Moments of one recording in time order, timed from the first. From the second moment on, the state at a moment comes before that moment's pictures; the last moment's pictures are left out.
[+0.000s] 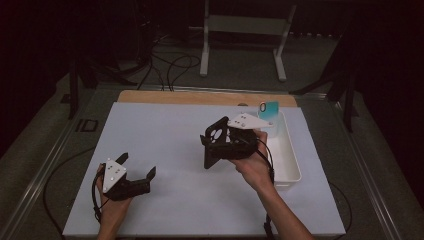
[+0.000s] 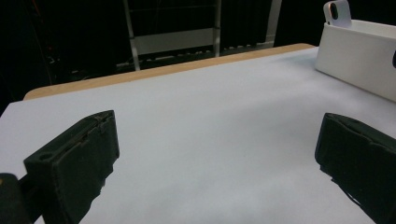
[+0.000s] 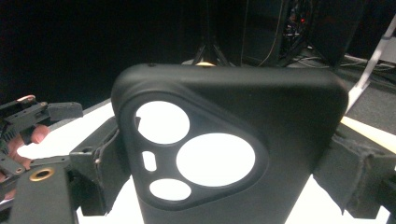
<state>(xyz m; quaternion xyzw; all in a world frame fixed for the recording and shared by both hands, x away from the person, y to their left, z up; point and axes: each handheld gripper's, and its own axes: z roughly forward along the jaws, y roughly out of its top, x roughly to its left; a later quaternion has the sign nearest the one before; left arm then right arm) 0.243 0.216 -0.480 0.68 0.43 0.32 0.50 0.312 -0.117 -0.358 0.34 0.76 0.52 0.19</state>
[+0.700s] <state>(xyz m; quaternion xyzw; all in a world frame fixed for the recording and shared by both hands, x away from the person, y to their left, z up) 0.243 0.216 -0.486 0.69 0.42 0.31 0.49 0.336 -0.129 -0.355 0.37 0.75 0.51 0.21</state>
